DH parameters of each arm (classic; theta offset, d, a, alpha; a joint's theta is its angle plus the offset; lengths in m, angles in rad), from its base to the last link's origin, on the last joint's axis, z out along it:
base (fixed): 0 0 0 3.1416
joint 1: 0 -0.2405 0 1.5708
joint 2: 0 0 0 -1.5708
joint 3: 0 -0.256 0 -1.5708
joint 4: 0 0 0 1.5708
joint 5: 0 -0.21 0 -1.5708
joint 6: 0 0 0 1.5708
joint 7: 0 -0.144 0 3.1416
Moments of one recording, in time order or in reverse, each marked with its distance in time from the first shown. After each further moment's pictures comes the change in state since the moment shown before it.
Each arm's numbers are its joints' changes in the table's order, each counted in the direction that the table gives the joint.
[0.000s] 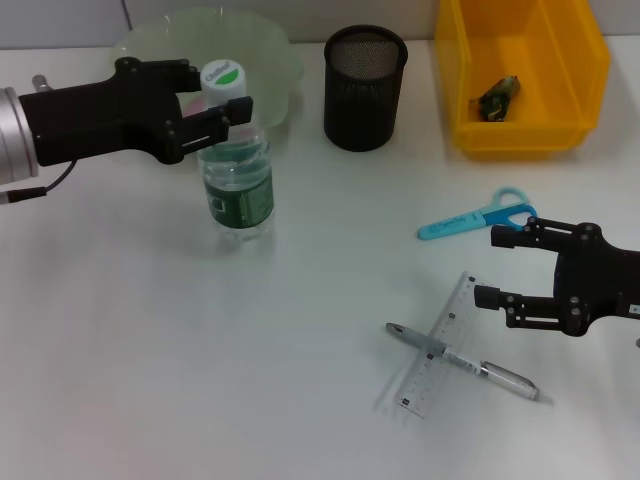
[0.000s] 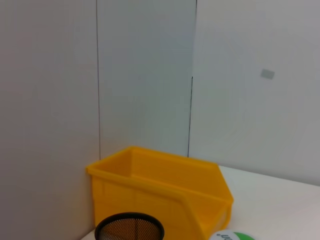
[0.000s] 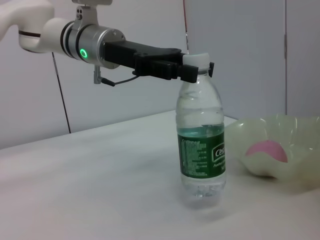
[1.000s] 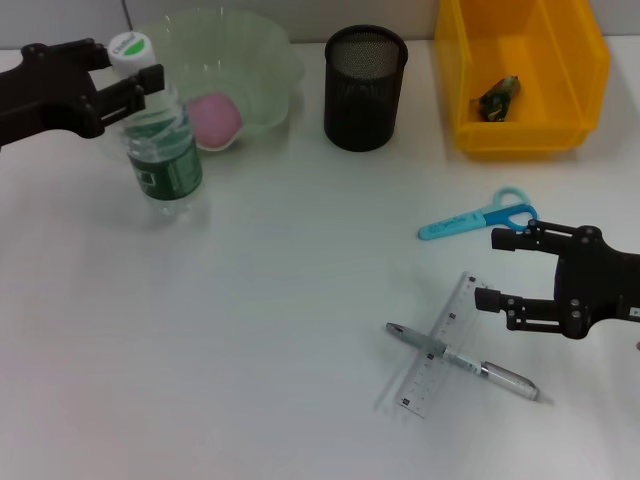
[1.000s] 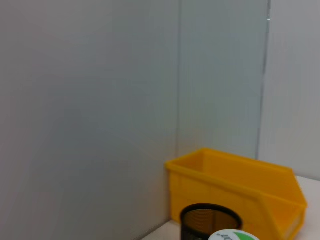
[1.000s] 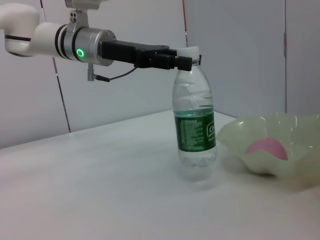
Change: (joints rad) left arm -0.041 0.013 0.148 0.014 -0.006 0.044 -0.024; right arm 0.004 0.000 0.000 -0.004 0.002 -0.002 0.001
